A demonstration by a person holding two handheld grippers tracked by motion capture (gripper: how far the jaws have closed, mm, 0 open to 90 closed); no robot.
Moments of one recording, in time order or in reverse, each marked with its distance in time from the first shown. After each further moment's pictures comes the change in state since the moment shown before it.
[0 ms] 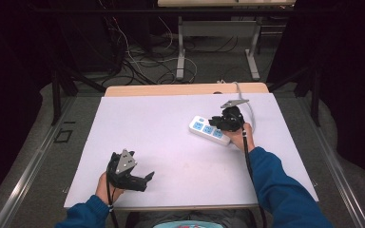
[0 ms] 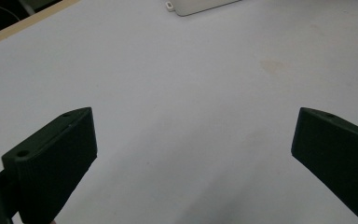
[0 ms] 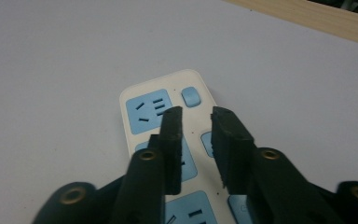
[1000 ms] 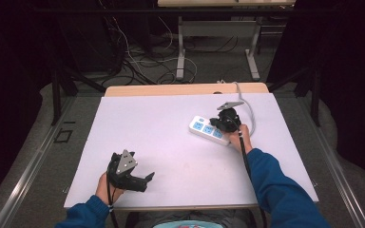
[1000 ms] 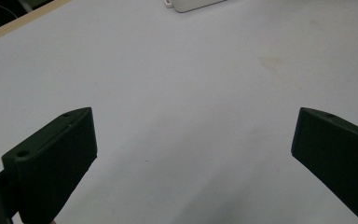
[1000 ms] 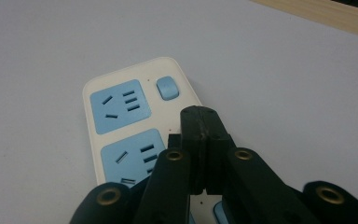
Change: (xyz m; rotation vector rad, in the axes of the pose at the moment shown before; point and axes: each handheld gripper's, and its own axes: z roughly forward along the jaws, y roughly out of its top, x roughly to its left) left arm -0.001 -0.001 0.001 0.009 -0.002 0.005; right arm 0.000 -0.007 0.019 0.023 -0.093 -0.006
